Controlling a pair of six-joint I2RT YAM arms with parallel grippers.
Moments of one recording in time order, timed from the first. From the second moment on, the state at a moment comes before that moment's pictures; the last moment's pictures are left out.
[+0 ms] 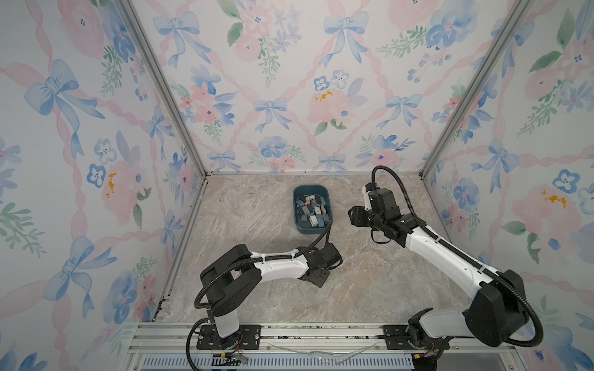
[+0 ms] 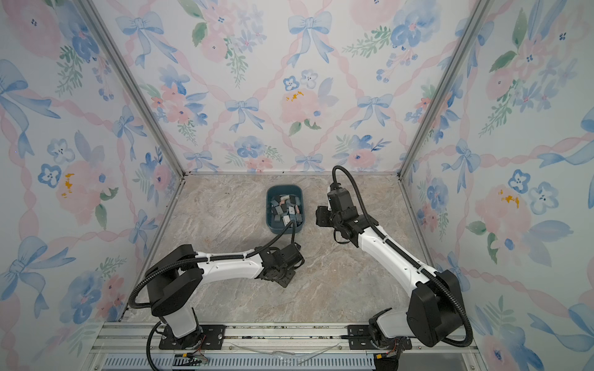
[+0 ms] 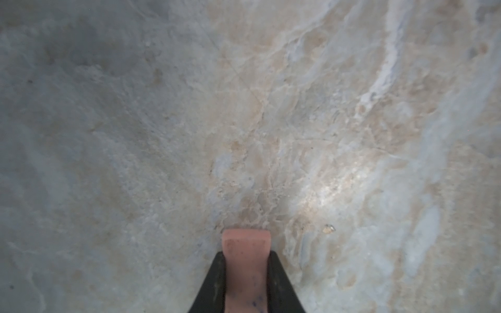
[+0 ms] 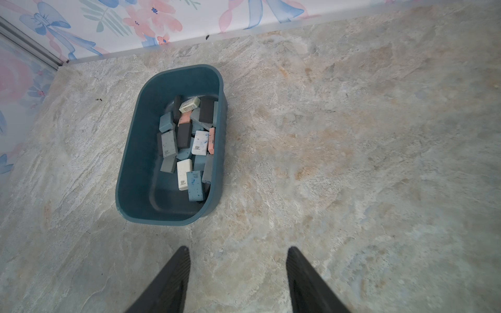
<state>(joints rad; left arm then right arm) -1.03 1.76 1.02 -0.55 -0.19 -0.39 0.47 1.39 1.09 -0.42 0.08 0.41</state>
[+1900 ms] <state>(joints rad) -0.60 2.19 1.77 -0.58 -0.13 -0.36 0.39 1.43 1.10 -0.44 0.04 0.42</state>
